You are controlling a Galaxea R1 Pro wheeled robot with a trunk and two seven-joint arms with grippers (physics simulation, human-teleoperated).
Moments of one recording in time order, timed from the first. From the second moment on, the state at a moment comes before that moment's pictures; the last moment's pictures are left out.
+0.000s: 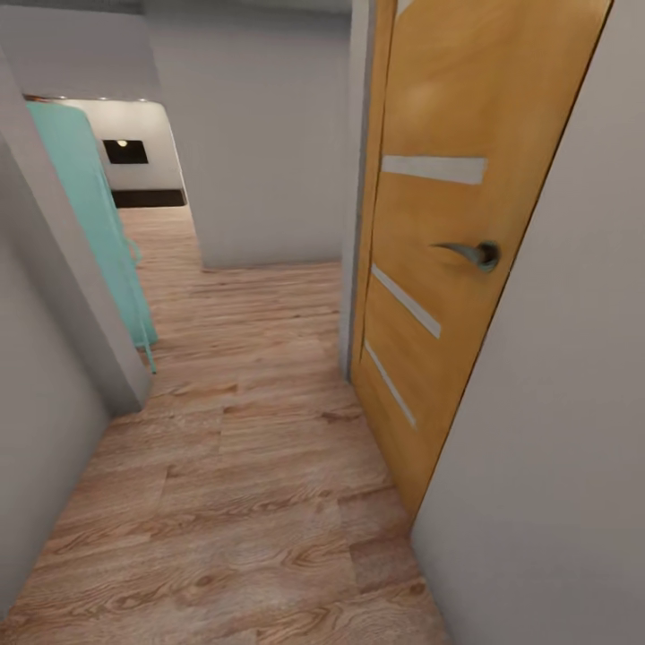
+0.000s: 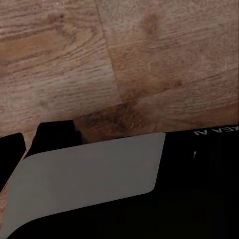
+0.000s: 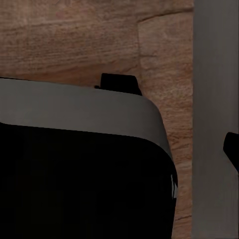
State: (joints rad) left arm -0.28 0.00 -0.05 -0.01 0.04 -0.08 -0.18; right arm -0.20 0.06 0.51 0.03 -0.41 -0.12 -0.17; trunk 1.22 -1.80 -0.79
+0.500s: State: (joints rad) left arm -0.28 0.00 -0.05 -0.01 0.04 -0.09 -0.18; right arm -0.20 0.06 0.51 0.03 -0.41 -0.12 -0.17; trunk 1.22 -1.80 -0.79
